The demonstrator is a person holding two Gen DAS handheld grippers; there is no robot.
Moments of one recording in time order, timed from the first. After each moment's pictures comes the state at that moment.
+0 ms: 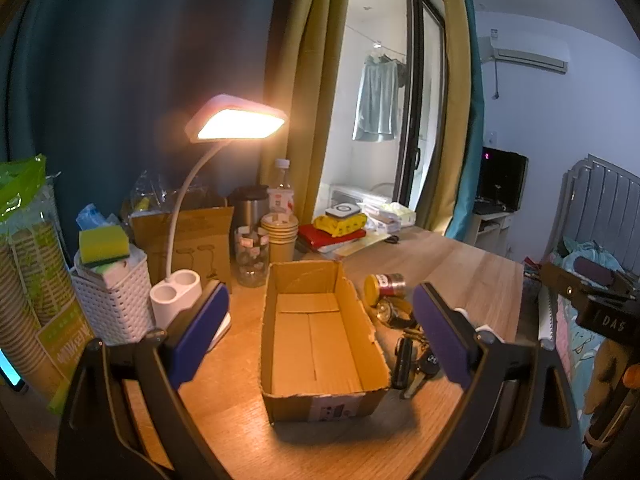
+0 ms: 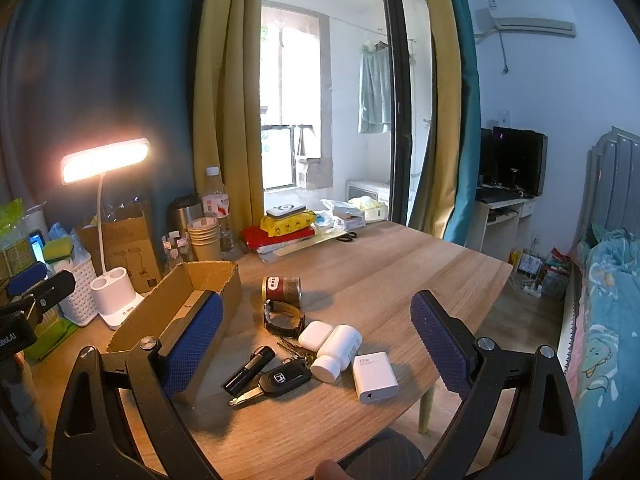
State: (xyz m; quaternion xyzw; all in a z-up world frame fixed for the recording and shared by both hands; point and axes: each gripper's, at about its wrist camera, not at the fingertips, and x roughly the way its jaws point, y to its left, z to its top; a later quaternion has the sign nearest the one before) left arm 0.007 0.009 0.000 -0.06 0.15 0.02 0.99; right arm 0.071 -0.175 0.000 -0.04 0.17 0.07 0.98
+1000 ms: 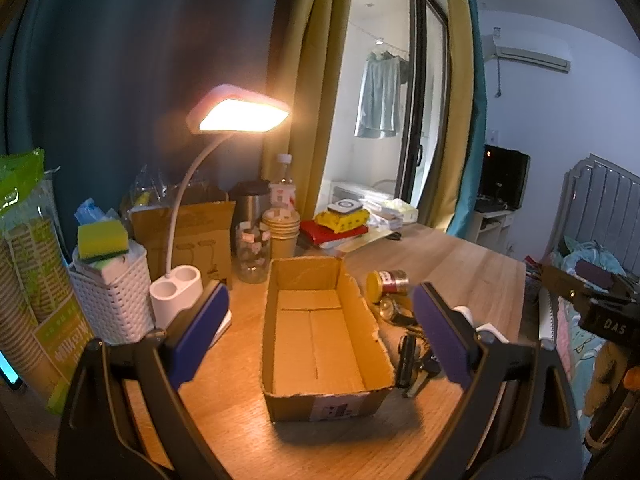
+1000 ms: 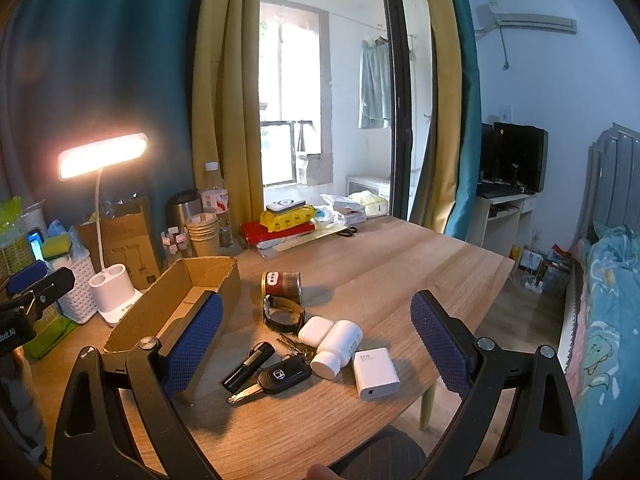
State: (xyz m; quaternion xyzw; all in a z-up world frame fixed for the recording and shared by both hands) left arm 0.013 0.014 -0.003 -0.06 0.16 0.02 0.98; right arm 0.071 -0.178 -0.008 -0.03 0.18 0.07 0.98
